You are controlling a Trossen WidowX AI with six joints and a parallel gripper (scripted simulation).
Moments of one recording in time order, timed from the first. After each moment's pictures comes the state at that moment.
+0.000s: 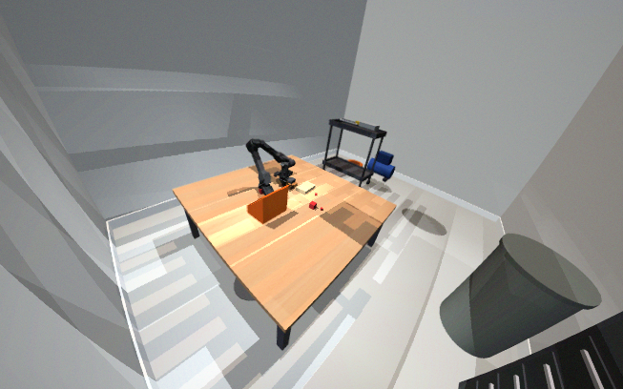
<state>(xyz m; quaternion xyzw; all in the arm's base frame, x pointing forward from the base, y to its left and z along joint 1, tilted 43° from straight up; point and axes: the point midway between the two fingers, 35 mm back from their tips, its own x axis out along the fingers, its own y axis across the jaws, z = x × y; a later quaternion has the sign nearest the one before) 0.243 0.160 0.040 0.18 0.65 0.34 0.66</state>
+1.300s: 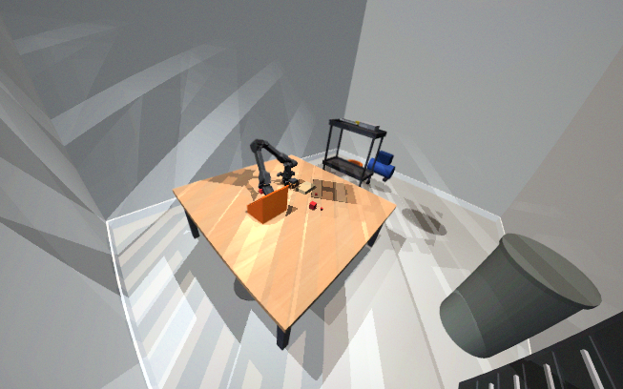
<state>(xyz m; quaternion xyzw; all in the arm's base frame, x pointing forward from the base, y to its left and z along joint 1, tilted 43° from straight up) 0.271 0.174 0.031 0.19 0.66 0.33 0.65</state>
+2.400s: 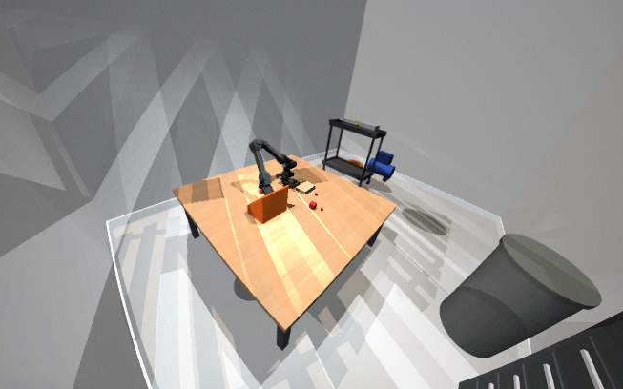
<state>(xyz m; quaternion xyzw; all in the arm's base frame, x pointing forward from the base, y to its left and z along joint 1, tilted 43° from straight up) 0.259 0.173 0.028 0.19 0.66 0.33 0.65</state>
